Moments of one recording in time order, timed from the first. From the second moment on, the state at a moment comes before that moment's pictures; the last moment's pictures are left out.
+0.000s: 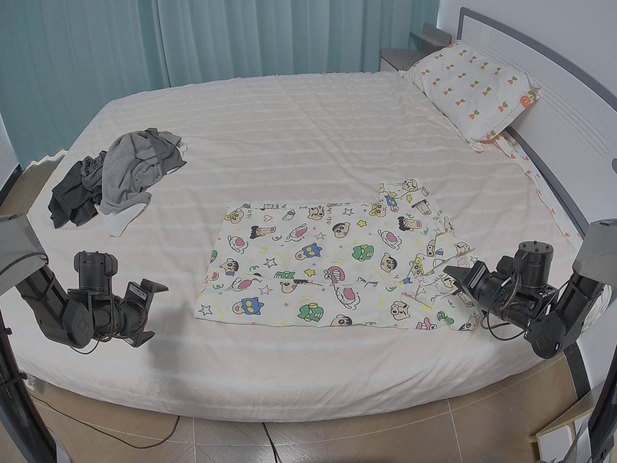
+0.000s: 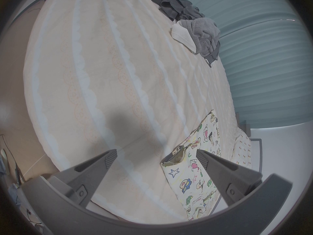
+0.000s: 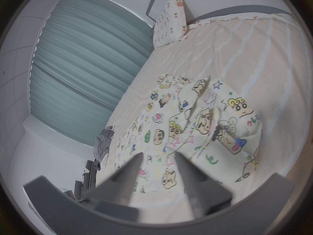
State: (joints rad) left arm 0.05 2.05 -0.62 -0.71 -0.19 -1.16; right arm 0.16 2.13 -0.54 -1.25 0.20 0.86
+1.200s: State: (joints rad) left arm 0.04 2.05 -0.62 -0.71 -0.18 -1.16; right arm 0.11 2.41 -0.73 -1.33 0.18 0.86
